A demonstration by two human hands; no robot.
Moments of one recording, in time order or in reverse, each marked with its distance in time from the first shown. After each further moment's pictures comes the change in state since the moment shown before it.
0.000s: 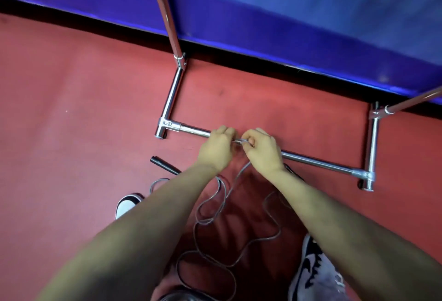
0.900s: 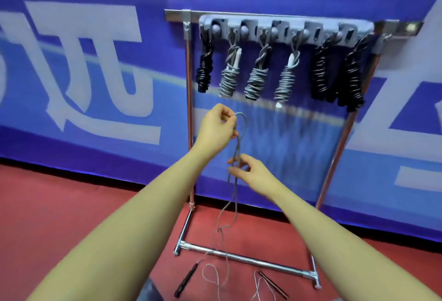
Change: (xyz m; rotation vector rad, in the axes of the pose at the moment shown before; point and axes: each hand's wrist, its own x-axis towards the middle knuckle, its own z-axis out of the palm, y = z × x) left_hand -0.298 0.315 -0.372 -0.622 0.639 0.518; right_hand -0.221 -0.274 -0.328 0.340 0.095 -0.445
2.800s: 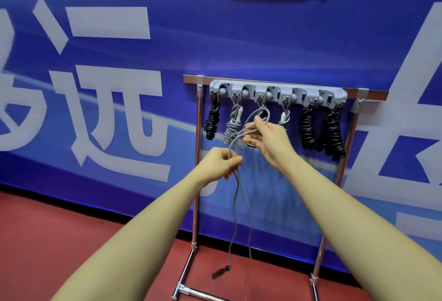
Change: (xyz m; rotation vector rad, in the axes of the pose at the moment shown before) left_hand -0.006 0.058 -0.035 0.106 -0.277 -0.054; right_hand 0.024 -0.171 -0.091 0.664 0.242 -0.133
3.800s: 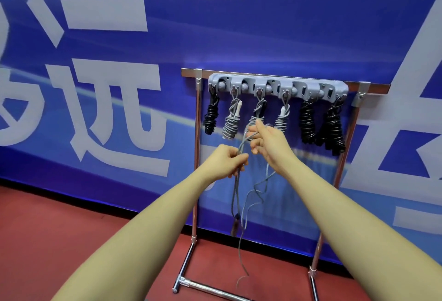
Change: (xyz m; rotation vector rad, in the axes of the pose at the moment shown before) left_hand 0.005 -0.003 0.018 0.079 -0.016 0.002; right_hand 0.000 0.023 -0.015 -0.066 -0.003 0.060
